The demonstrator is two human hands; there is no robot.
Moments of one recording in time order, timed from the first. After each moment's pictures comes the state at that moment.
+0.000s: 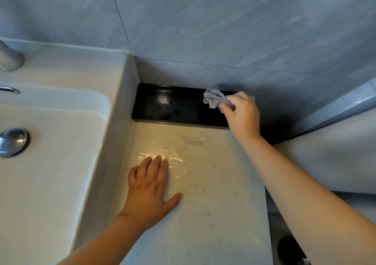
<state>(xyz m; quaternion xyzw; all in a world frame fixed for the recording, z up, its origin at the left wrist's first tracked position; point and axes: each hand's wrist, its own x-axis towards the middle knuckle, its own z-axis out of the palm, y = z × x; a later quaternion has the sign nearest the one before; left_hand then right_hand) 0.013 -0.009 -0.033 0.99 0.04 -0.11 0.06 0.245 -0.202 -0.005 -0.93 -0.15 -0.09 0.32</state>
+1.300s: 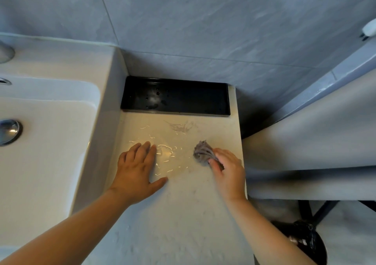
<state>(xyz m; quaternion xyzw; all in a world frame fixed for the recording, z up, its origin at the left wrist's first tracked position) 0.012 0.001 -0.027 0.98 0.01 -0.16 0.08 0.068 -0.256 -0.040 -0.92 -0.10 -0.04 0.37</state>
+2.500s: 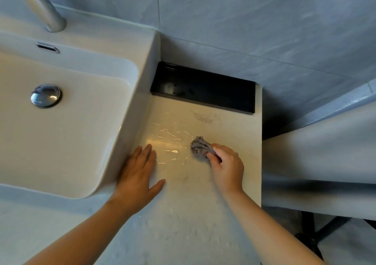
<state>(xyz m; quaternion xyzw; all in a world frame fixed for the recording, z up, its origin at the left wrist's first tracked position) -0.069 0.011 -0.032 0.97 0.10 -0.14 0.17 0.054 -0.209 -0.036 -0.93 -0.13 0.00 0.35</state>
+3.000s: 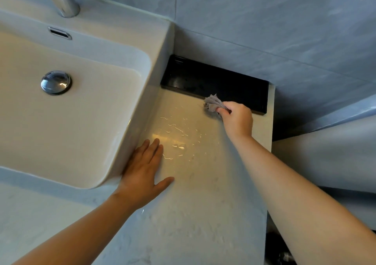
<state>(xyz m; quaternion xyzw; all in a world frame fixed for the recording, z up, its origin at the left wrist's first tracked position) -0.071 0.010 -0.034 0.97 0.11 -0.12 0.18 0.166 -0.165 -0.020 -0.94 -0.15 0.01 0.31</state>
